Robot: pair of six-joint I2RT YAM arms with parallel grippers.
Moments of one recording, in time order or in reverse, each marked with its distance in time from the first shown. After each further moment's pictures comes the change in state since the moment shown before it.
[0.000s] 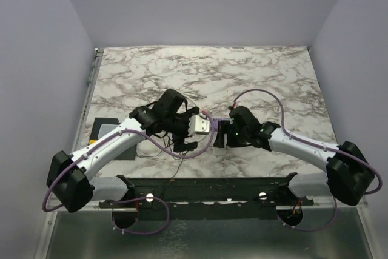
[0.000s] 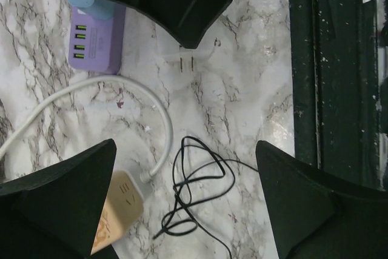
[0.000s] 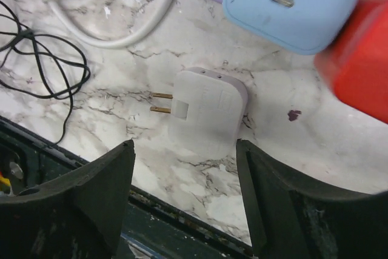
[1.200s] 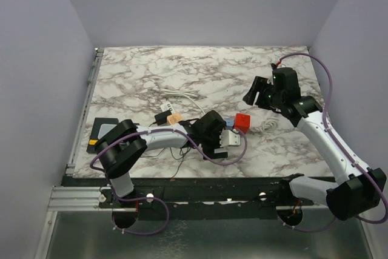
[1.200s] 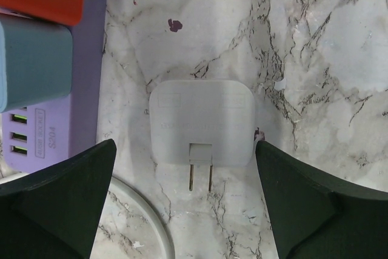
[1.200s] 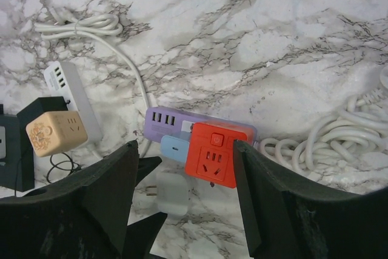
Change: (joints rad) left arm -0.291 0.468 -0.059 0.568 -0.352 -0.212; right arm -0.426 -0.148 0.382 -0.261 0.052 -0.176
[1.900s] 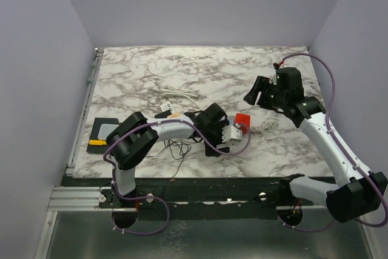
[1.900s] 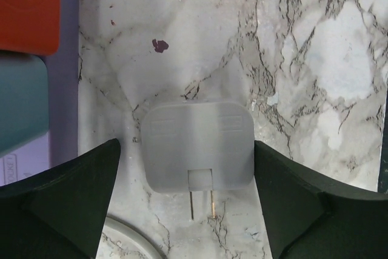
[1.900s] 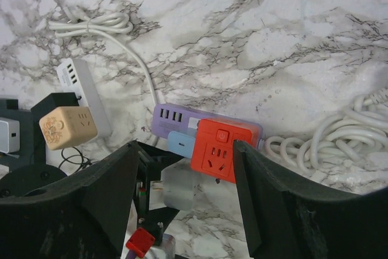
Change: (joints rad) left arm 0.052 0.142 0.143 -0.107 0.179 0.010; right arm -0.027 -0.017 0.000 -0.005 -0.066 0.000
